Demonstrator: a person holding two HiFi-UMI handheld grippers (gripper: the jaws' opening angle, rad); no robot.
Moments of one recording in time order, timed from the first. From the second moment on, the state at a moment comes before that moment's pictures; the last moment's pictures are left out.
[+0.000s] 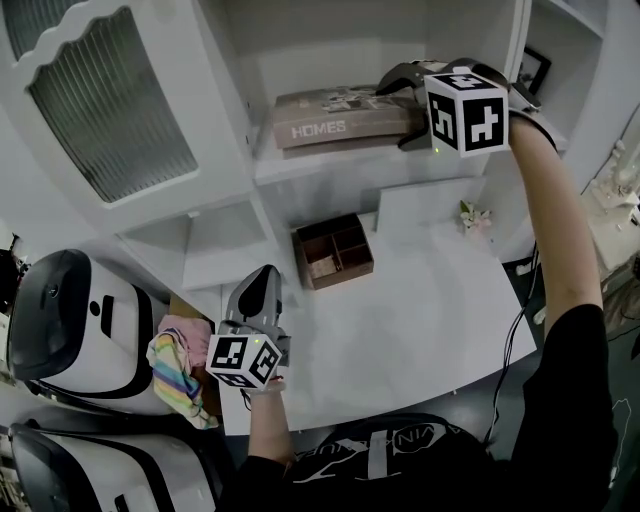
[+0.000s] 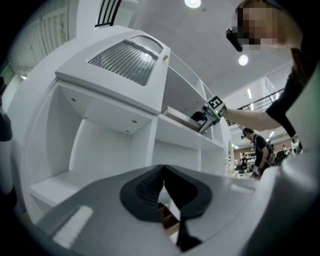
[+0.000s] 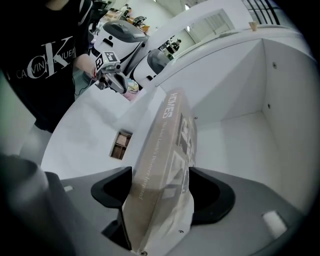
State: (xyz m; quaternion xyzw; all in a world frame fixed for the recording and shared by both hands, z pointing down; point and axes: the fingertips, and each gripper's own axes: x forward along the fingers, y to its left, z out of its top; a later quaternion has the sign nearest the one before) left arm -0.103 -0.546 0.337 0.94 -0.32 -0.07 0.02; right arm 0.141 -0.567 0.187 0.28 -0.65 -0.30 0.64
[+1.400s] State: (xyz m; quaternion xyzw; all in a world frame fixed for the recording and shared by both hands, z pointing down) left arm -0.087 -0.466 0.321 0.93 -0.37 -0.04 -0.03; right arm 0.158 -0.466 0.190 0.52 -0.68 -0.36 0.38
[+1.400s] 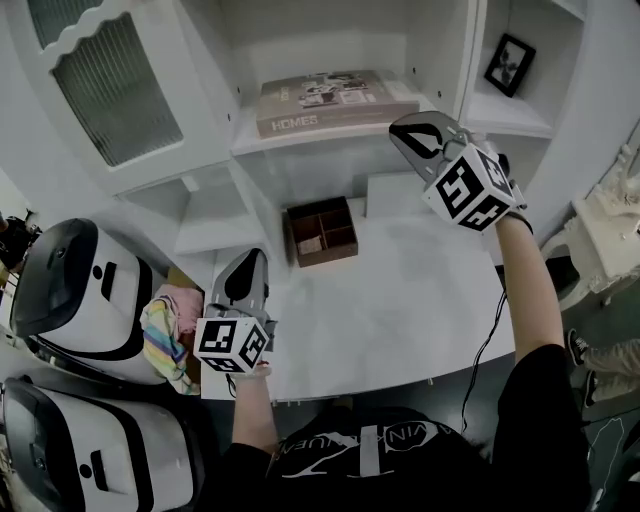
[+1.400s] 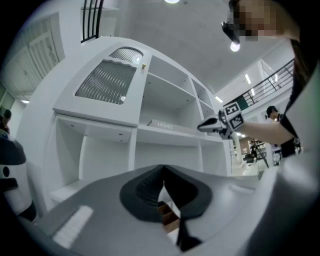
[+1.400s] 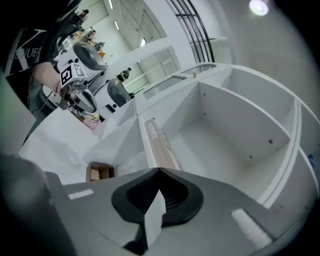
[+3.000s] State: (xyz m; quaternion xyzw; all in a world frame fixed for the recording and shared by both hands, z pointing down) left arm -0.115 -0.448 0.321 0.90 -0.42 -0.04 -0.08; right arm 0.142 -0.384 0.299 0.63 -0.77 -0.09 0.00
